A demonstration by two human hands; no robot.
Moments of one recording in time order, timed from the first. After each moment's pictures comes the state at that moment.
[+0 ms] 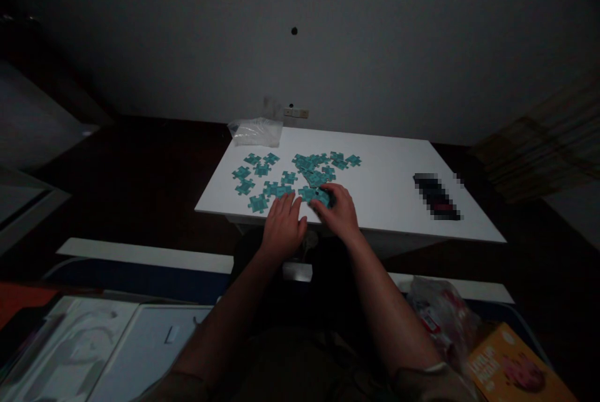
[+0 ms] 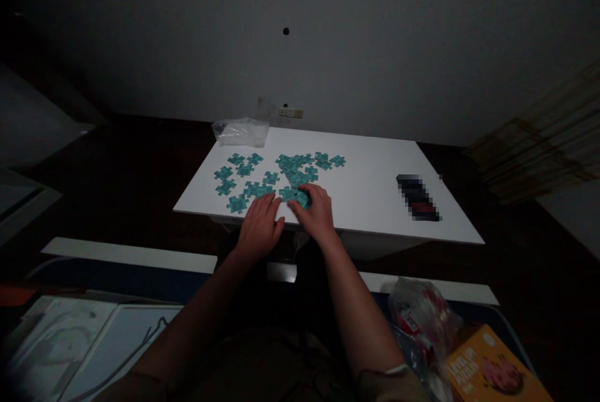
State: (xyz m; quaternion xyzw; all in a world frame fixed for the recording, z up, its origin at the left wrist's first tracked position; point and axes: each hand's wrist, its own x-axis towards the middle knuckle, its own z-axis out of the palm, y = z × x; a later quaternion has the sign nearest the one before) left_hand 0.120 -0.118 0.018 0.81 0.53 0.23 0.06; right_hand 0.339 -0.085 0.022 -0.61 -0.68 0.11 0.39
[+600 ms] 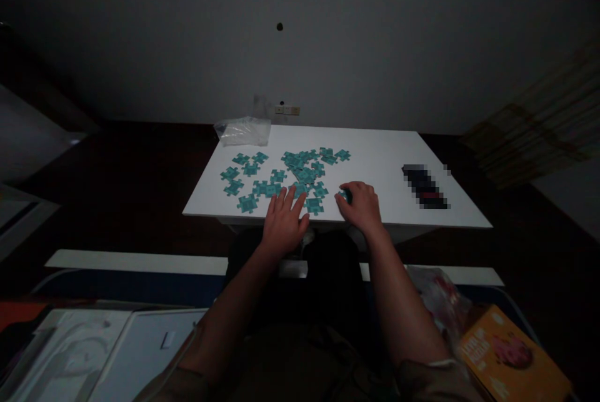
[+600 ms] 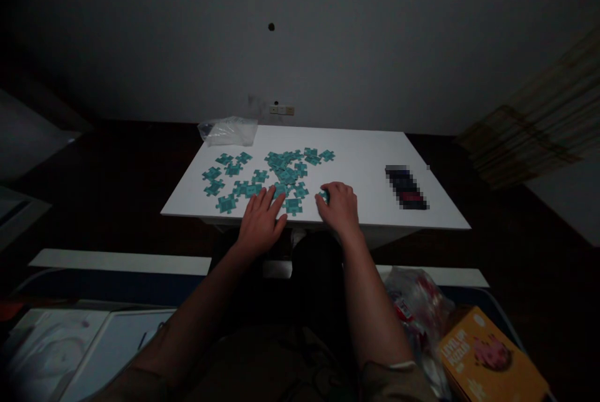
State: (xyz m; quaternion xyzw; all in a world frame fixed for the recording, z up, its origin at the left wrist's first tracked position) left_hand 0.144 -0.113 0.016 0.83 0.51 0.22 0.06; right_hand 0.426 -0.095 0.014 -0.70 -0.65 0.03 0.29
